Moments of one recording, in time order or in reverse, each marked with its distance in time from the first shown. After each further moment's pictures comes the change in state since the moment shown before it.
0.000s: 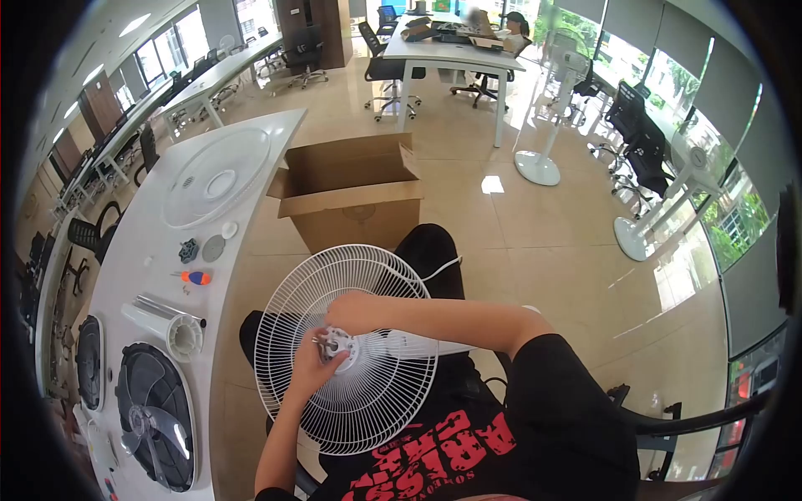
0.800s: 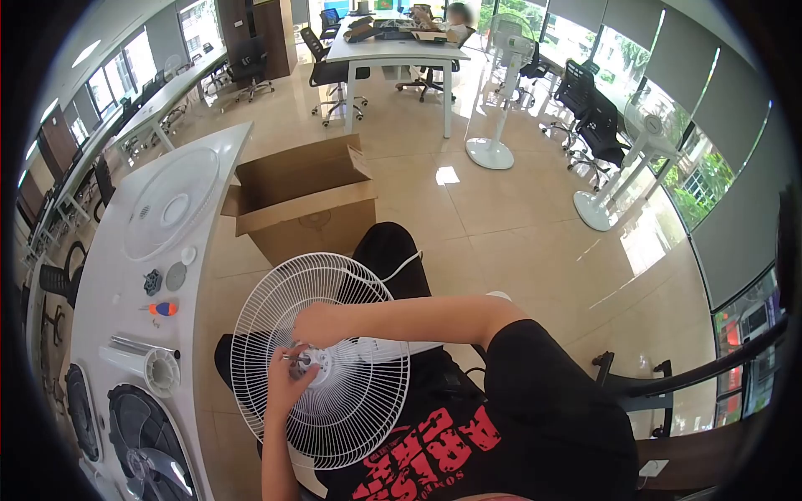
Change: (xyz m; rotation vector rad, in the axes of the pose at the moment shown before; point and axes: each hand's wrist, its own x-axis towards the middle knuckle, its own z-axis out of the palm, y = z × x) left_hand 0.002 -0.007 -0.005 0.004 -0.048 0.120; right_hand -0.003 0.001 0.014 0.077 0.205 -0.049
